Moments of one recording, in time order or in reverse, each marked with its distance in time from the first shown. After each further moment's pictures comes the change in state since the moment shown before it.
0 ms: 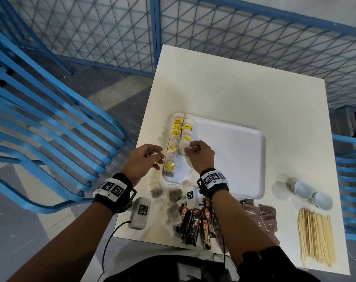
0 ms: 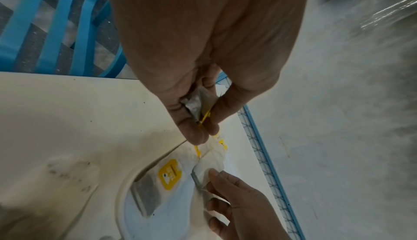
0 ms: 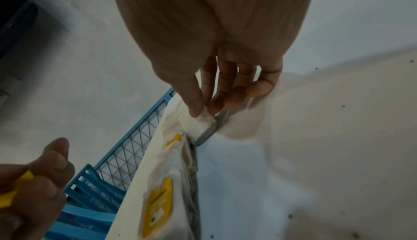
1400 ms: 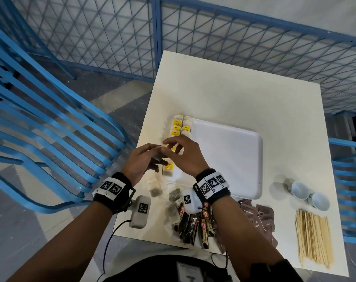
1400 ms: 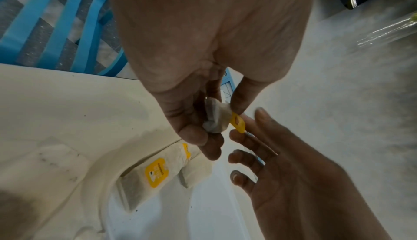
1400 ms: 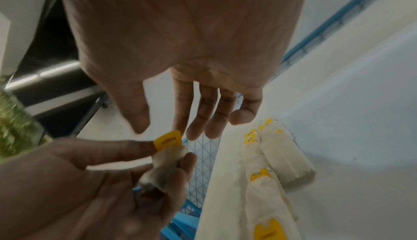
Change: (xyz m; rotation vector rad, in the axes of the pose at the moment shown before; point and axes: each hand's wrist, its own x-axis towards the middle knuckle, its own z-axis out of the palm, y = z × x) left_hand -0.021 0.023 0.005 -0.160 -0.062 -0.061; right_hand -0.052 -0.064 -0.011 0.050 -0.242 -0.495
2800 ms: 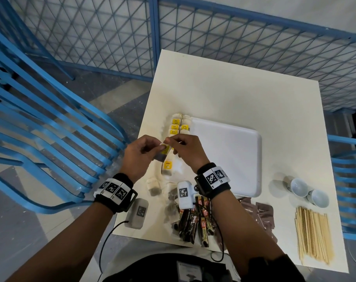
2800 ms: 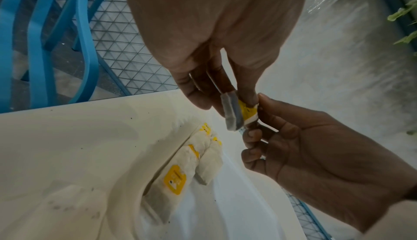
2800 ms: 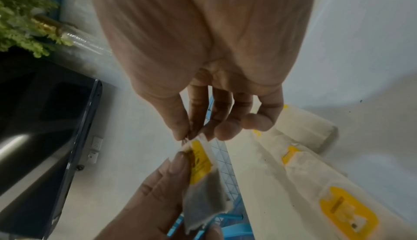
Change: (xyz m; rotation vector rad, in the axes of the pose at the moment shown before) left_hand 0.004 -0.006 0.000 0.306 0.146 0.472; right_hand 0.012 0.001 -0.005 0.227 0.011 0.260
